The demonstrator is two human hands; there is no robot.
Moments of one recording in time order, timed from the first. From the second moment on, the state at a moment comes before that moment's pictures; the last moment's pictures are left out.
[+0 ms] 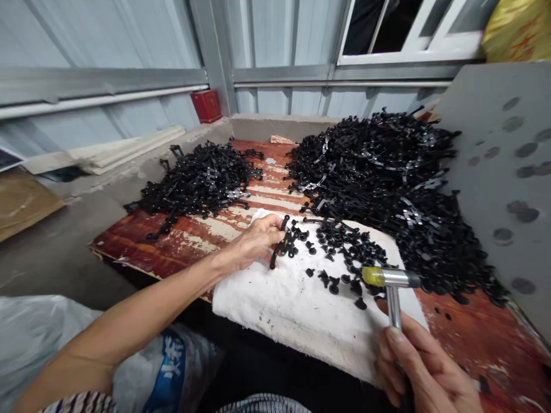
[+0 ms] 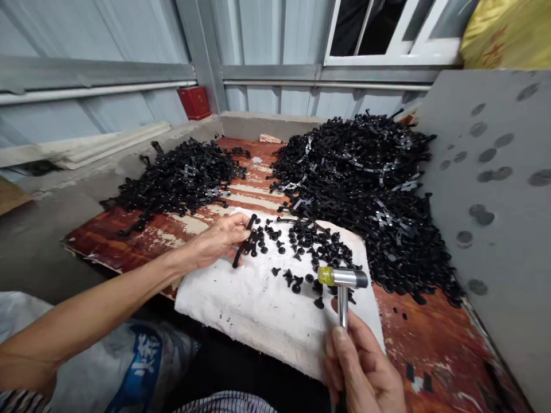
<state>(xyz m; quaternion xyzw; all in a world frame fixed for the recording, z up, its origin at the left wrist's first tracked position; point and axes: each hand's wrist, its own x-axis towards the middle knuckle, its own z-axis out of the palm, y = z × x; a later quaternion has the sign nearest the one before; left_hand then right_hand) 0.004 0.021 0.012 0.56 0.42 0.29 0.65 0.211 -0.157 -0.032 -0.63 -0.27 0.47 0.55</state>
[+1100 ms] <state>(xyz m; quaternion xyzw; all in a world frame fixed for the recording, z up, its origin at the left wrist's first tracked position) -0.021 0.025 0.013 0.41 0.48 0.34 0.70 0.171 -0.117 -0.027 -0.53 -0.27 0.52 0.61</state>
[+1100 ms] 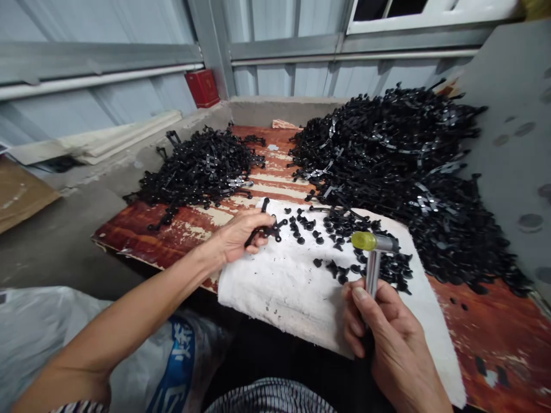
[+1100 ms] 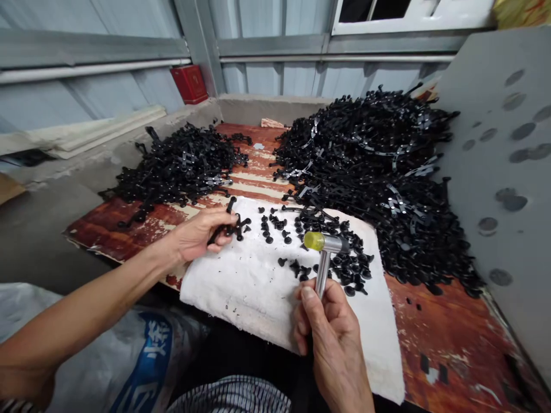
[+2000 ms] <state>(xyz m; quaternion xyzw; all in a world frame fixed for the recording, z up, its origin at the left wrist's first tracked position) -0.023 0.072 0.009 0.41 0.50 0.28 0.71 0.176 -0.121 -0.028 -0.56 -0.30 0.52 0.58</state>
